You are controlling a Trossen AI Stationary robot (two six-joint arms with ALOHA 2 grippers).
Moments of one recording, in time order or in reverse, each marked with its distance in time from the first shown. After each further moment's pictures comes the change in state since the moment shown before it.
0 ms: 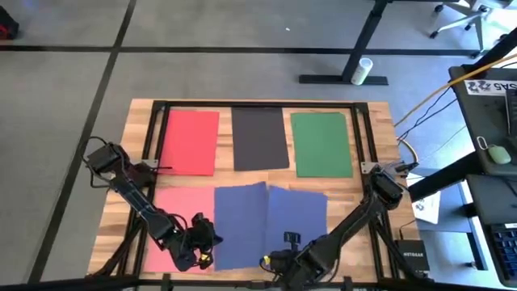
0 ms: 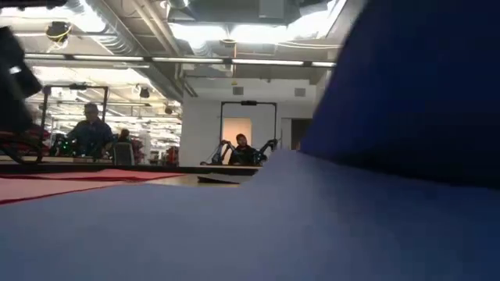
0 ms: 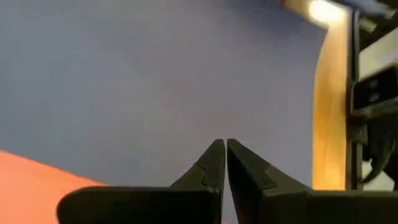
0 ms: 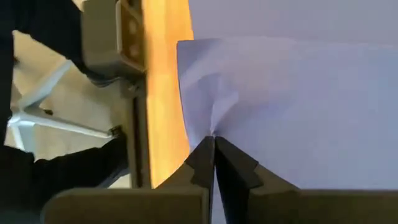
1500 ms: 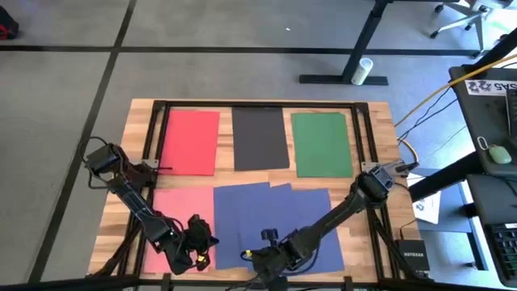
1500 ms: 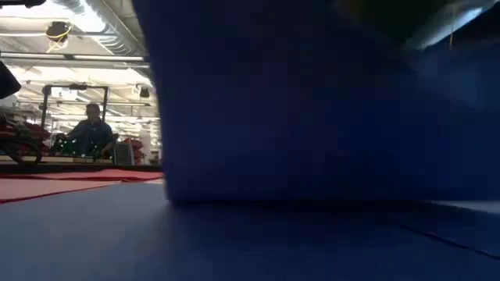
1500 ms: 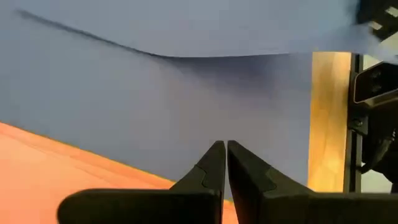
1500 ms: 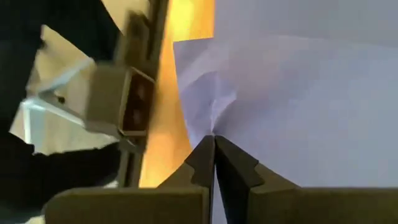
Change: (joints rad) left arm -0.046 0.000 0.001 -0.026 -0.037 -0.069; right arm -0.114 0.093 0.084 0.107 -0.102 -0.286
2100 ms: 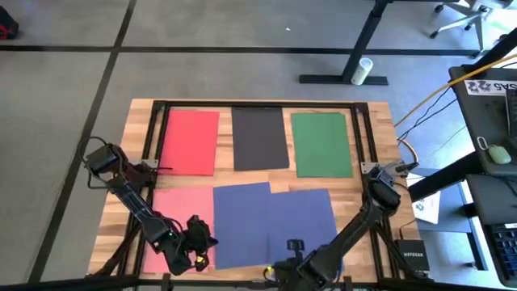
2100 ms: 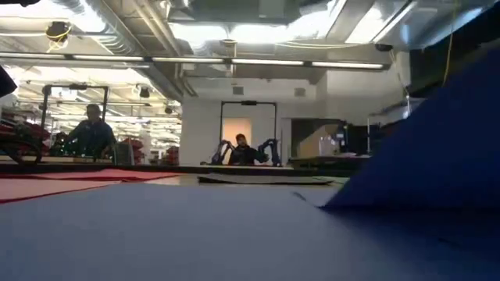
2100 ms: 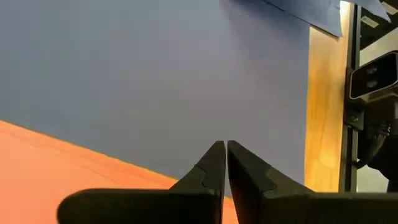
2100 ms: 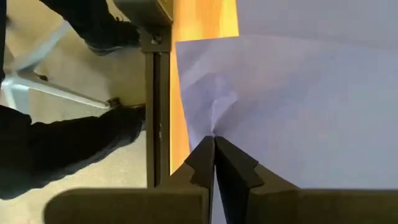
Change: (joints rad) left arm -0.001 0.000 0.000 0.001 0.002 -0.002; right arm 0.158 -0.029 0.000 -0.204 0.059 0.272
